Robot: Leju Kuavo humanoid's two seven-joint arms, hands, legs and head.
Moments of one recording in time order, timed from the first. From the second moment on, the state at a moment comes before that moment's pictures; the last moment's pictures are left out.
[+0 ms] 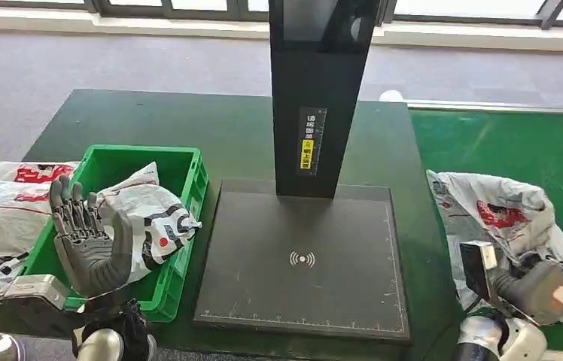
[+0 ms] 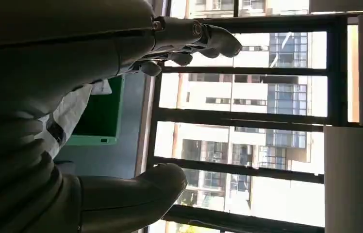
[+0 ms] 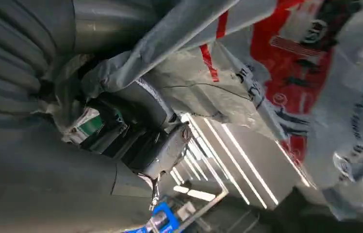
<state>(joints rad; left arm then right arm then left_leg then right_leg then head) 0.14 -0.27 -0.08 -1.80 -0.11 0.30 -0.70 -0.29 0.31 -0.90 -1.29 1.06 -0.70 -0.70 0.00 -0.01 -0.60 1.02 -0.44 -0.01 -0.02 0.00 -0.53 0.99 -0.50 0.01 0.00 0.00</state>
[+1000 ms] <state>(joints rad) 0.10 -0.27 -0.08 -1.78 -0.09 0.27 -0.70 -0.14 0.30 -0.22 -1.41 0.89 -0.68 -0.70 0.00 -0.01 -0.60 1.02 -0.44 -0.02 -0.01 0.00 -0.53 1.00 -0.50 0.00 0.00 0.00</state>
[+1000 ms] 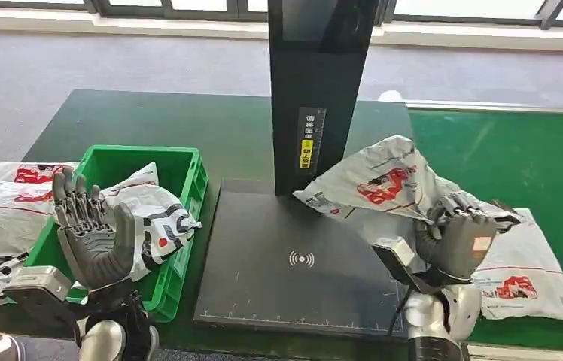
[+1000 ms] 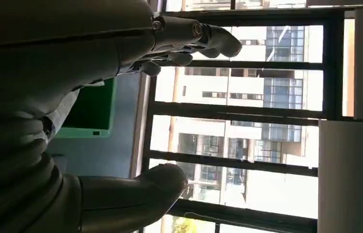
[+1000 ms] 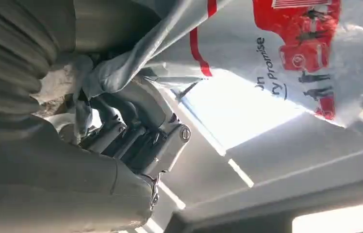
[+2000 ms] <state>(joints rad) 0.08 -0.27 -0.08 -1.76 -0.09 0.25 -0.70 -0.14 0.29 -0.05 -1.24 0.93 -0.52 -0.61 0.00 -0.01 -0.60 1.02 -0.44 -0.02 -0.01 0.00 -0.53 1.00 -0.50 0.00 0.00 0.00</state>
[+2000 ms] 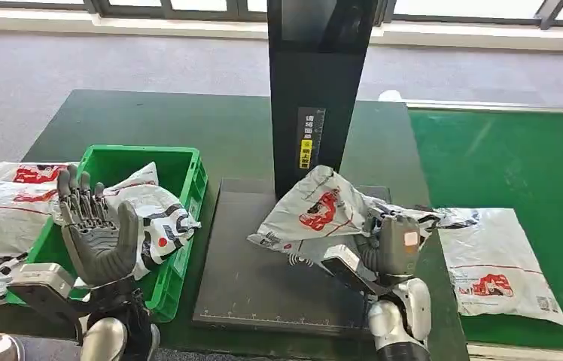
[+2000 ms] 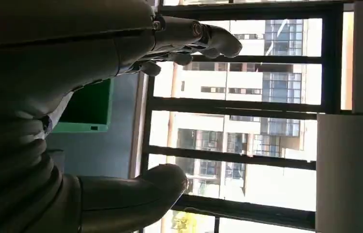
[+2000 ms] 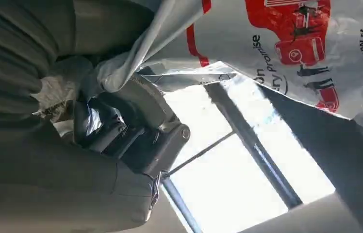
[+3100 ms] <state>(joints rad) 0.06 -0.27 -0.08 -1.73 -0.10 0.27 -0.70 -0.25 0.29 -0.01 -1.03 0.90 -0.49 -0.57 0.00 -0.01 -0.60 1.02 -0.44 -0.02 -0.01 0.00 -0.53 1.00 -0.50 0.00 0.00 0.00</state>
